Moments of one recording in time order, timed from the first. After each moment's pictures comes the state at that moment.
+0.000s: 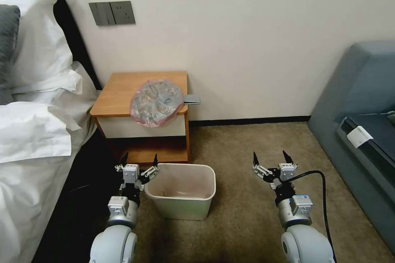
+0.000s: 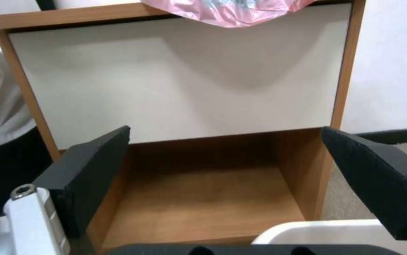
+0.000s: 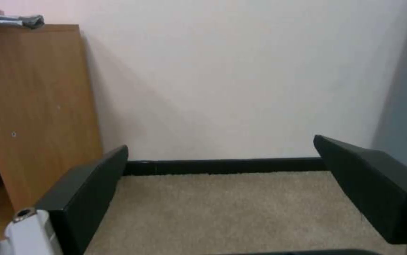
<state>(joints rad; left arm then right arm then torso) 1.55 -1.50 -0.55 -2.00 0.00 0.00 0.00 -1.55 1.50 0.55 2.00 0.00 0.00 0.00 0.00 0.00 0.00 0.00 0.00</state>
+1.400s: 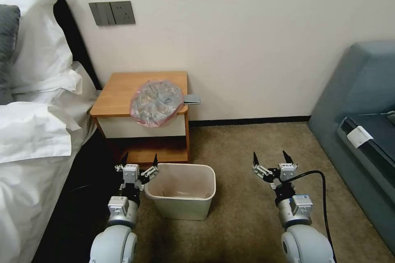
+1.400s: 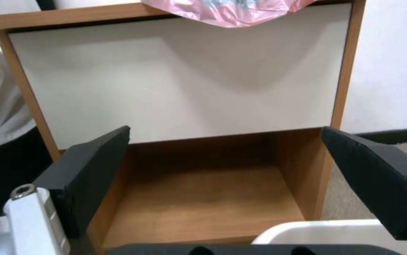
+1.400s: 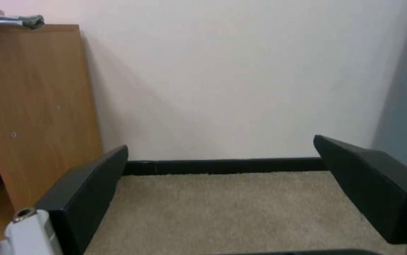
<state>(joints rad) 1.55 -1.50 -0.55 -2.00 0.00 0.00 0.00 -1.55 1.50 0.55 2.00 0.00 0.00 0.00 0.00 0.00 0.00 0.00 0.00</state>
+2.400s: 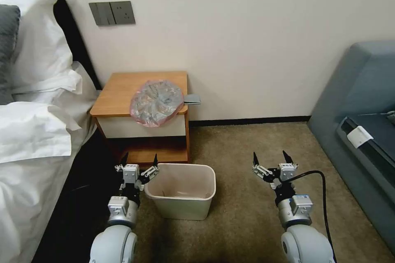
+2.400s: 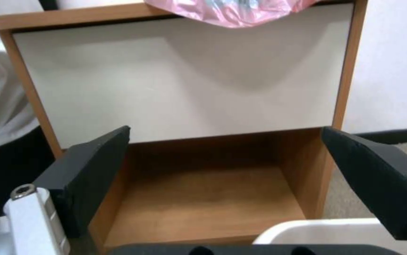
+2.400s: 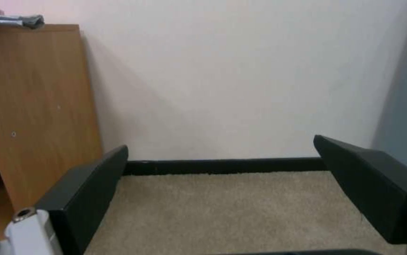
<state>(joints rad) 1.55 -1.50 -0.55 -2.00 0.00 0.00 0.00 -1.55 1.50 0.55 2.00 0.00 0.00 0.00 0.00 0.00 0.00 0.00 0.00</state>
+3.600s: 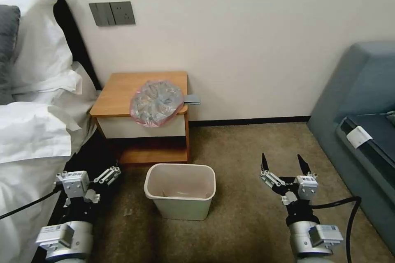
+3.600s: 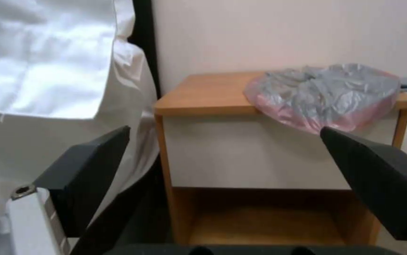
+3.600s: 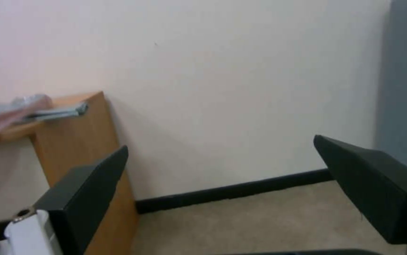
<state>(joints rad) 1.83 -1.56 -0.77 -2.40 -0.09 0.00 -0.01 -1.83 1.54 0.50 2.29 -0.03 0.11 0.08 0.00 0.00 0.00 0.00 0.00</state>
